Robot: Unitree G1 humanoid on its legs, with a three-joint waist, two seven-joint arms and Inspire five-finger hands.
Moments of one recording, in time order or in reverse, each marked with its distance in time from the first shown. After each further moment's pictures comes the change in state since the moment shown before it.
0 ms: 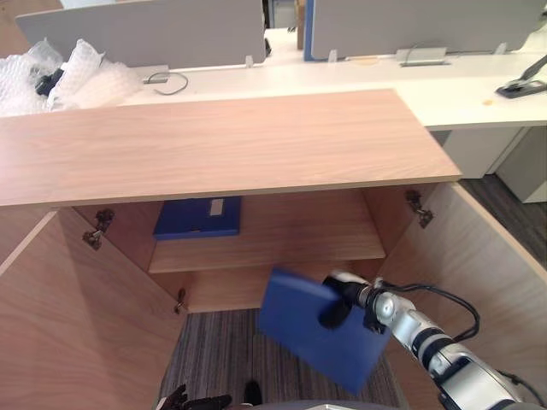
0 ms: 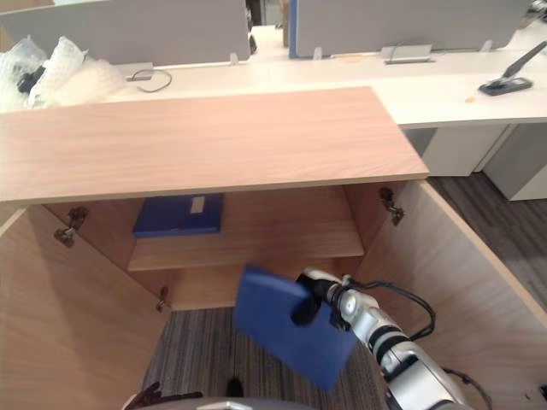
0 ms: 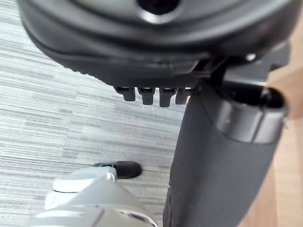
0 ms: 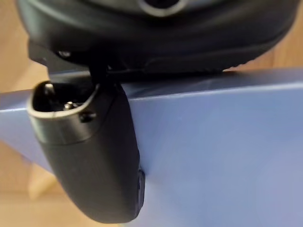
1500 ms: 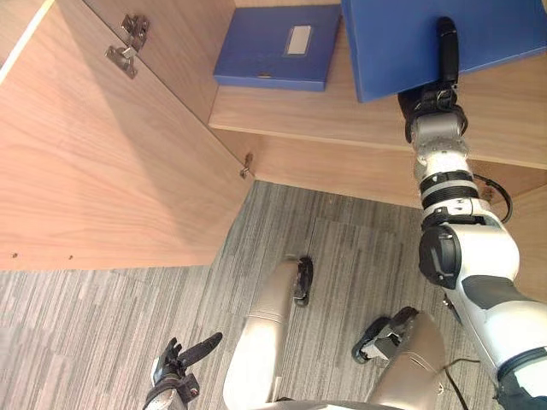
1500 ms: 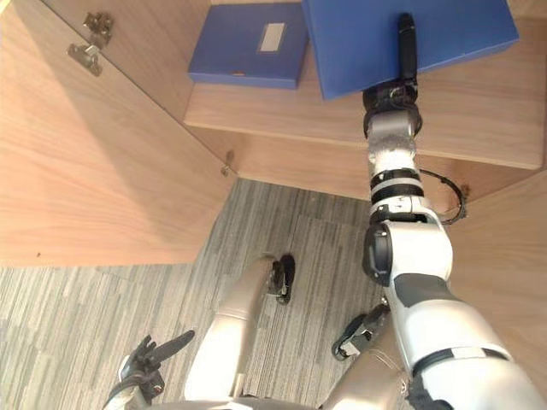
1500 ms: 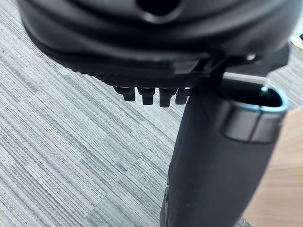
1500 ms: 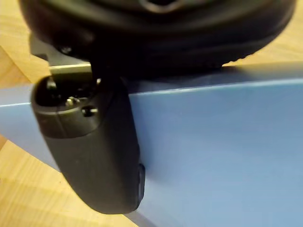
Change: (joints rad) left arm -0.074 -0.071 0.095 -0.238 -0.216 0.009 0.023; right arm -0.853 -0.060 -0.564 0.059 1.509 -0.070 -0.449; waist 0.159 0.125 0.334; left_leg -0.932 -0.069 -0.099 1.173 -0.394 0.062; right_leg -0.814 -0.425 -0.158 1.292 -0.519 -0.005
